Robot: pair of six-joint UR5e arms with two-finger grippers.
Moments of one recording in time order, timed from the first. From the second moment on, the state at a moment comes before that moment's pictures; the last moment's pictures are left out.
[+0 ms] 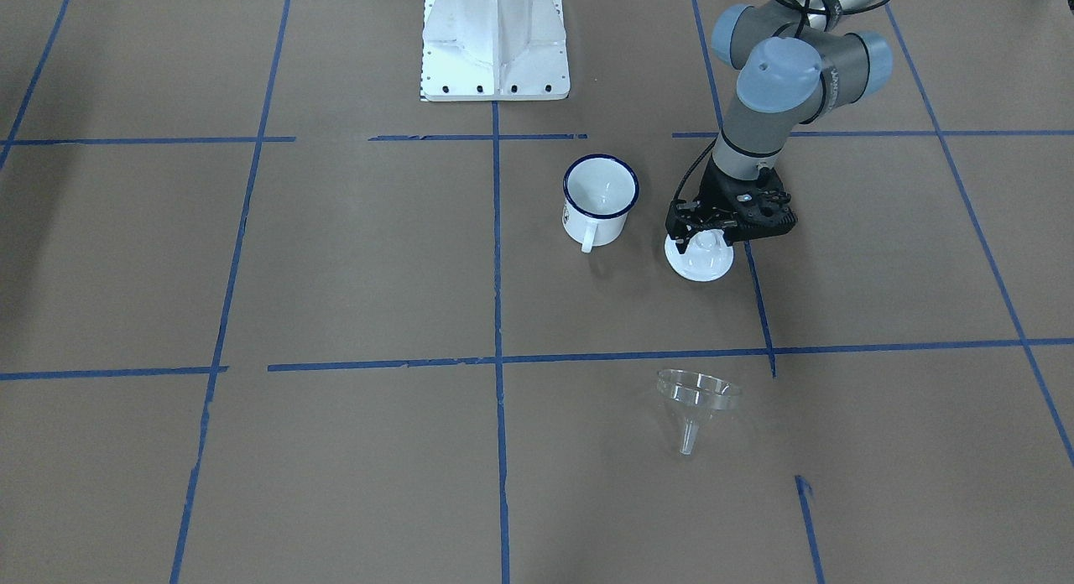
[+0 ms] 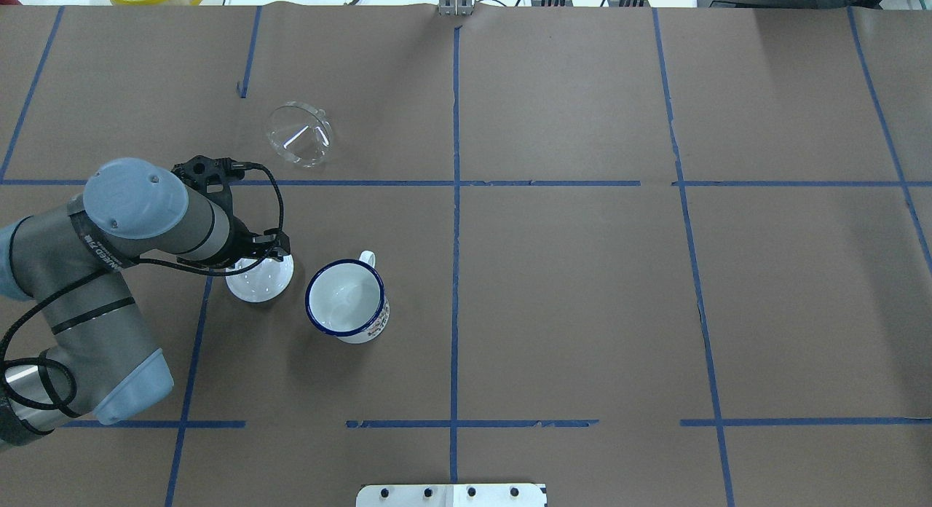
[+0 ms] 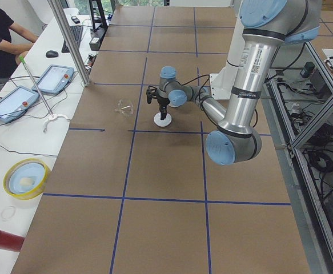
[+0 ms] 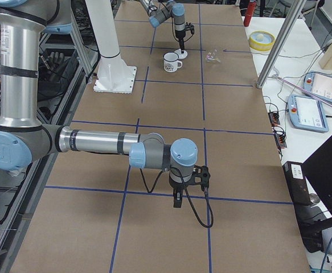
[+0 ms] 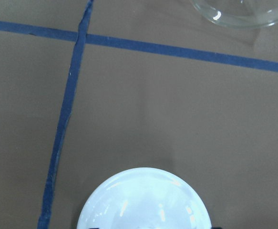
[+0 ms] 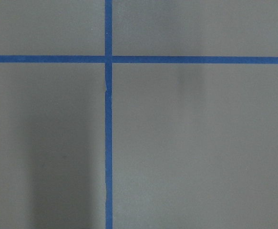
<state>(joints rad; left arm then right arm) -0.62 -1.85 -1.81 -1.82 -1.86 -1.28 1.57 -1.68 1.66 -1.57 2.29 0.01</state>
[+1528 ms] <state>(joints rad) -0.65 -1.85 -1.97 -1.63 -1.85 -1.27 1.57 -1.68 1.66 -1.57 2.29 0.01</state>
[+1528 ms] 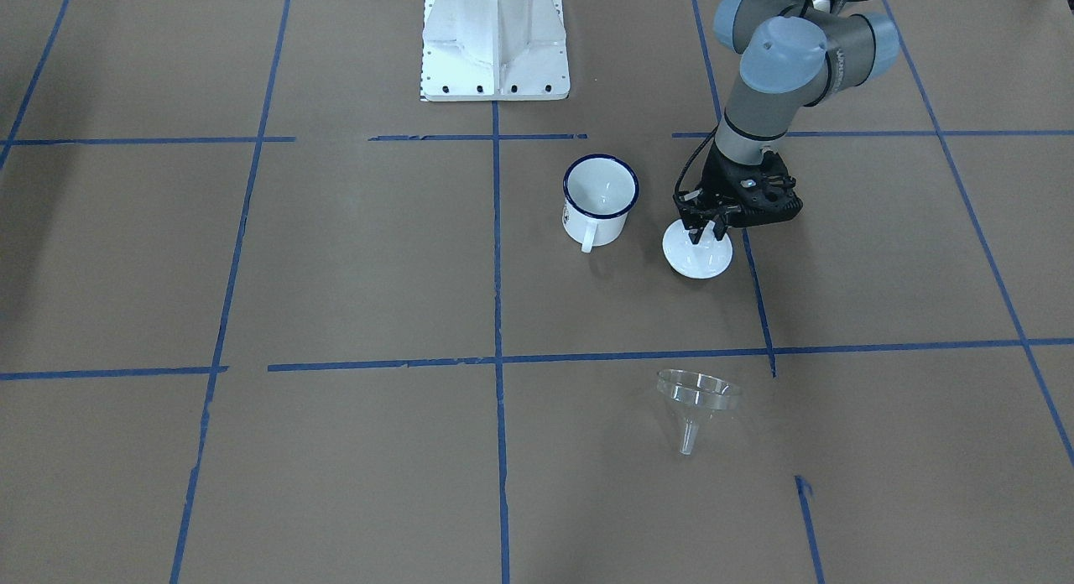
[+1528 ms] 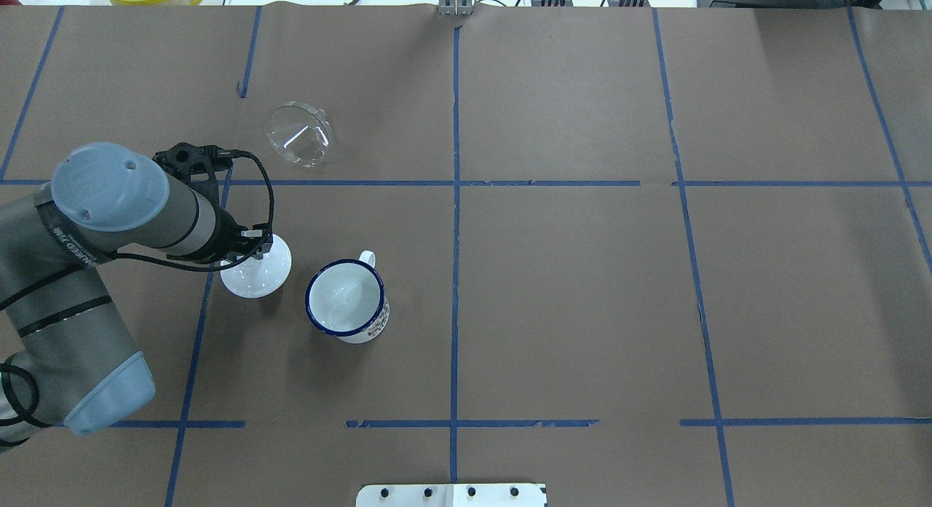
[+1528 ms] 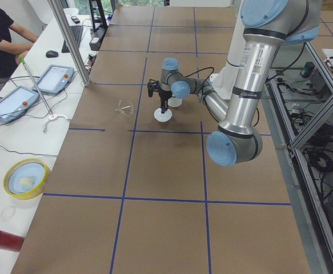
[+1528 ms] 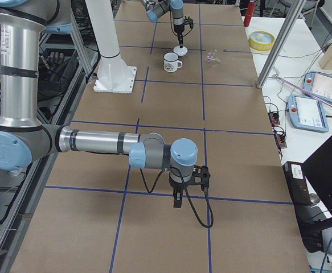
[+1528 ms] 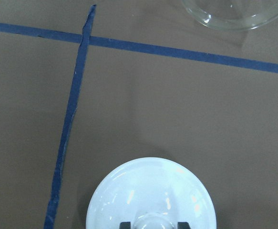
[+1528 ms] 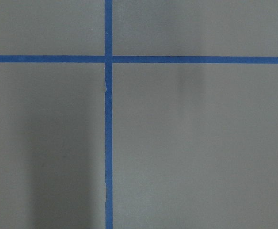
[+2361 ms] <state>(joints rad) -0.67 -2.11 -2.16 -1.17 -1.96 -1.33 1.57 -1.68 1.66 -1.57 2.29 0.01</state>
